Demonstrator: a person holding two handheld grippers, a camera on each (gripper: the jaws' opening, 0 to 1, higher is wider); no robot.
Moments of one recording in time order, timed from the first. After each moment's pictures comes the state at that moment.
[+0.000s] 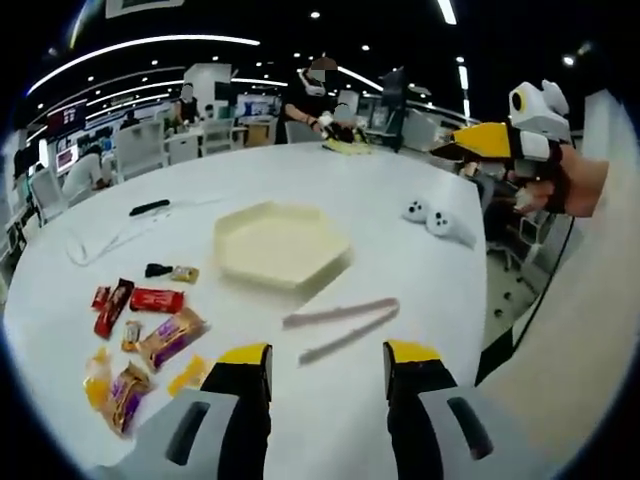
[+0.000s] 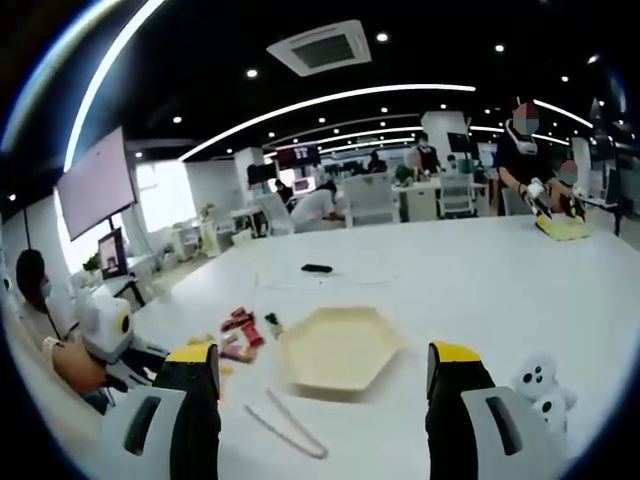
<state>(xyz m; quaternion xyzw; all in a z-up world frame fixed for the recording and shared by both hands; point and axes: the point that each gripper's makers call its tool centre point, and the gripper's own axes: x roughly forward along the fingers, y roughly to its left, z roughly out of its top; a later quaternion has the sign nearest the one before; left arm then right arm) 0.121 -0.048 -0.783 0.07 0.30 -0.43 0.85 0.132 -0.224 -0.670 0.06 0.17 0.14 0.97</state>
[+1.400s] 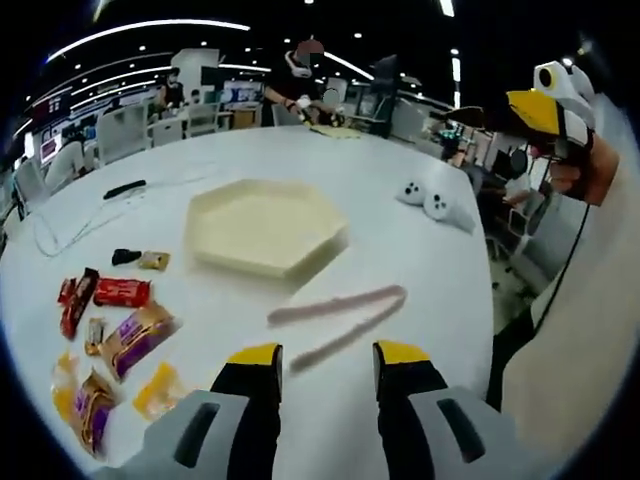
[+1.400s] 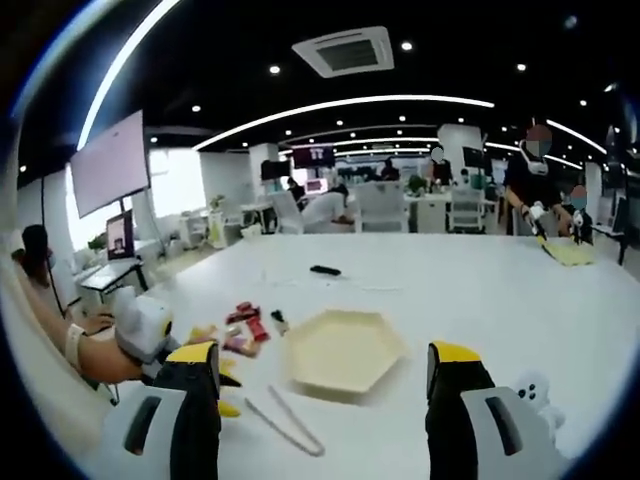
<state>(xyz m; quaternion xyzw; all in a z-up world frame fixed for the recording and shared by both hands) 0.135 -0.072 -0.825 0.07 0.33 -0.46 0.82 0.123 -0.213 -0.664 0.02 0.15 0.16 0.97</state>
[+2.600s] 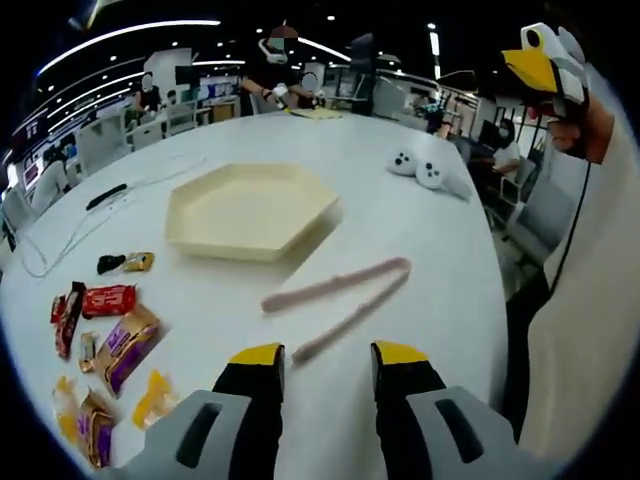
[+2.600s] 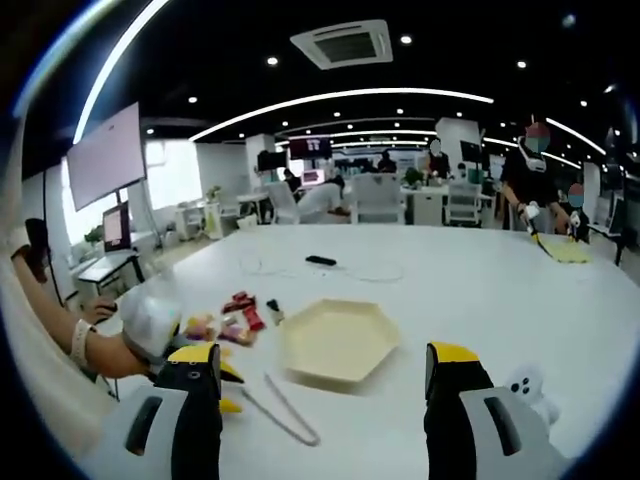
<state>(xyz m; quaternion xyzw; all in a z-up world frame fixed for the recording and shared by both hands) 0.133 -0.074 -0.844 0.13 0.33 -0.48 0.80 0.119 -0.218 -0.671 0.00 0.17 0.16 0.97</state>
